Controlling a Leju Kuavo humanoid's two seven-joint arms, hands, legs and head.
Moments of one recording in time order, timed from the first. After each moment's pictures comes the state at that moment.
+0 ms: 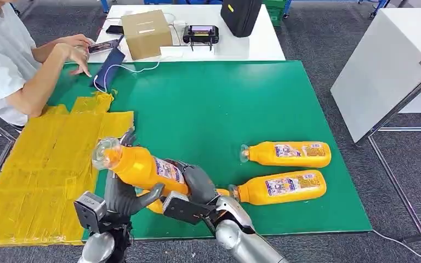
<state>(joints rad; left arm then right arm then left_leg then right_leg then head) -0.02 -0.07 -0.36 -1.55 -0.09 0.17 -0.46 -0.29 0.16 0.71 -1.10 0.51 -0.15 -0.23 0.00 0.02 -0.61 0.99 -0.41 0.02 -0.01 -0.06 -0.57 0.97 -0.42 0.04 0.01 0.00</state>
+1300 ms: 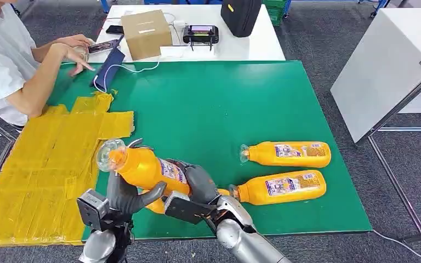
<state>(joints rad) -0.04 -0.07 -0.37 -1.53 -0.09 0.14 -0.47 -0.30 0.16 0.71 -1.09 0.49 -0.16 -0.23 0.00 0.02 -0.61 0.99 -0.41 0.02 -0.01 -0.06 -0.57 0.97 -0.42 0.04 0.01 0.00</state>
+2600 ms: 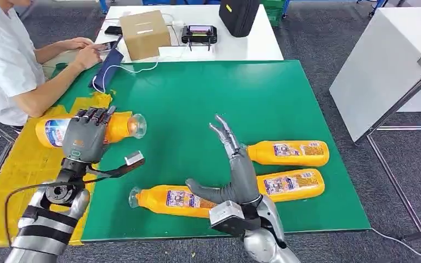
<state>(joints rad) -0.37 0.16 -0.22 -1.31 -1.60 0.46 0.08 -0.09 0.07 0.54 -1.65 0.52 -0.36 -0.33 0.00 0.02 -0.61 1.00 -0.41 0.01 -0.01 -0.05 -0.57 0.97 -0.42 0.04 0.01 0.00</state>
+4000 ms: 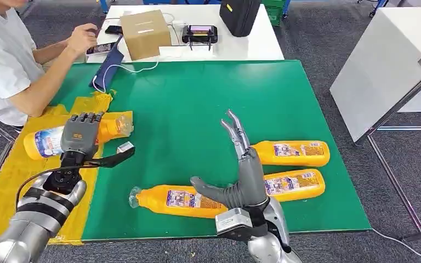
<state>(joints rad) -0.55 0.24 -0.40 -0.93 -1.57 0.40 0.32 -0.08 0.07 0.54 -1.71 0.55 -0.39 -0.33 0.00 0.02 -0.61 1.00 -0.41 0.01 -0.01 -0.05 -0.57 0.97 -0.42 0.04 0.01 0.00</state>
